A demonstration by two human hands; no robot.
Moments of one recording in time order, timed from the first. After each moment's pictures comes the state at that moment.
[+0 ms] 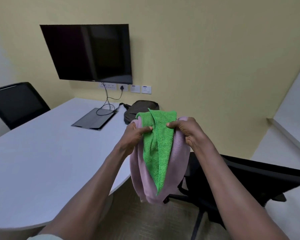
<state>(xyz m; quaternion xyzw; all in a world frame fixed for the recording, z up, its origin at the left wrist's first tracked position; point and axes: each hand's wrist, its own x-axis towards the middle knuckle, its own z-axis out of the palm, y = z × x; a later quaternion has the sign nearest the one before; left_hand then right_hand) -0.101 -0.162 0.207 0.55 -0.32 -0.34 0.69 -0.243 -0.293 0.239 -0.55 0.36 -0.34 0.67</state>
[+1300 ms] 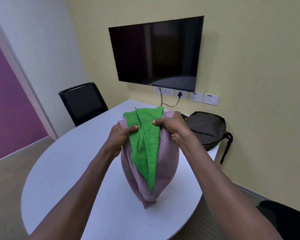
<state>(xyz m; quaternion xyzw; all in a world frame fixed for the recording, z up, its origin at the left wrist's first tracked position) 0.230 -0.135 0.210 0.61 -0.16 -0.19 0.76 0.150 -0.309 0.246 -0.60 0.23 -0.21 0.74</state>
